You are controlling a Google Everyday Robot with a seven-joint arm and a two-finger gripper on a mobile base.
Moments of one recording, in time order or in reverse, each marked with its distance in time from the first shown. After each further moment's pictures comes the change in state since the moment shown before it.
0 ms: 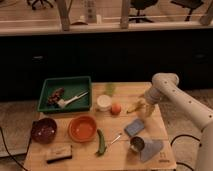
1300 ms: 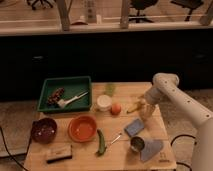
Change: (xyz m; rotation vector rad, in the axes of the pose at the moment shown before) arm 0.006 -0.001 0.009 -0.025 -0.027 -0.032
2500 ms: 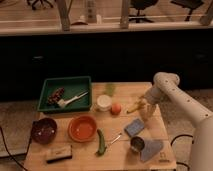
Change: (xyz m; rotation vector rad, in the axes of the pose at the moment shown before) arm 0.003 0.001 0.001 -0.023 -0.018 -0.024
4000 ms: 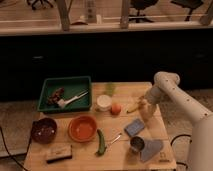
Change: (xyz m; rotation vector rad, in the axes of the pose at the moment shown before) arm 0.003 0.003 0.001 -0.026 -0.008 -0.022
